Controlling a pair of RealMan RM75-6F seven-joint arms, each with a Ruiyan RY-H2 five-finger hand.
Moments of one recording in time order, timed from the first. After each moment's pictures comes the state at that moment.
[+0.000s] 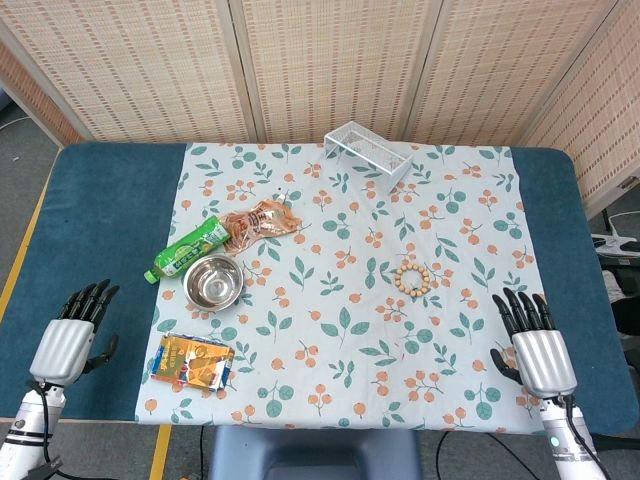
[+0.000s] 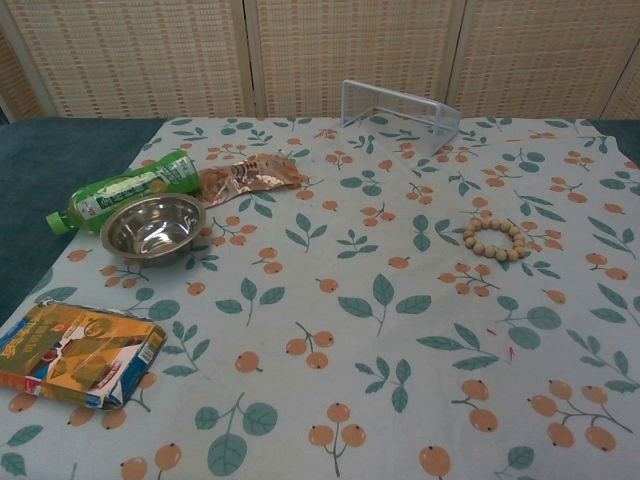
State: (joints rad) left arm -0.24 -1.26 -0.02 -1.47 1.49 1.40 0.05; right arm 0.13 -1.29 0.00 -1.59 -1.49 1.45 -0.34
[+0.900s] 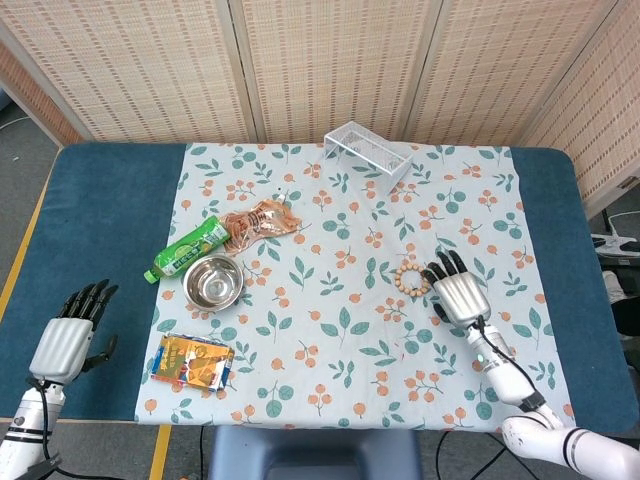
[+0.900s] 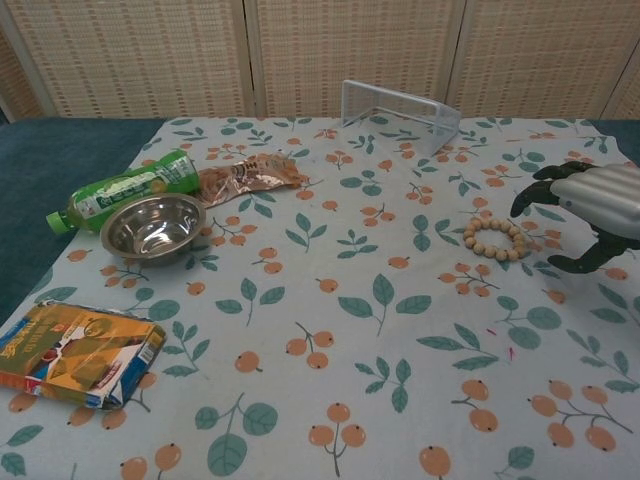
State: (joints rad) left arm -0.24 -1.25 -0.04 -1.47 1.47 1.35 0.03; right arm 0.51 -1.54 0.16 -1.24 -1.33 0.98 -0.41
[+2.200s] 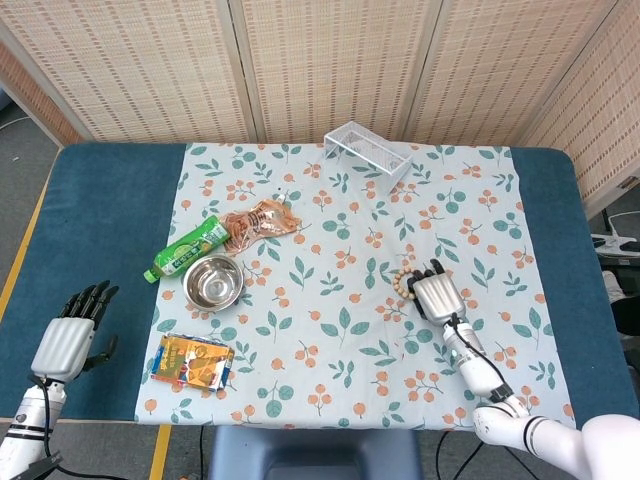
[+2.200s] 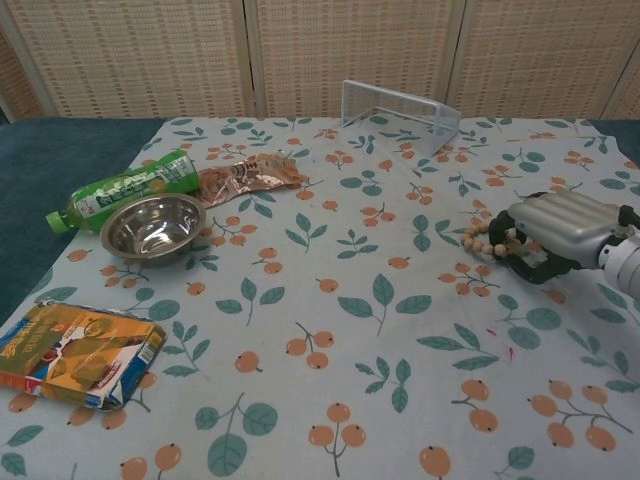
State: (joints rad) left arm -0.25 -1.24 -0.04 -1.48 1.44 1.32 0.05; right arm 0.58 -1.71 0.13 -1.04 -1.28 0.97 -0.35
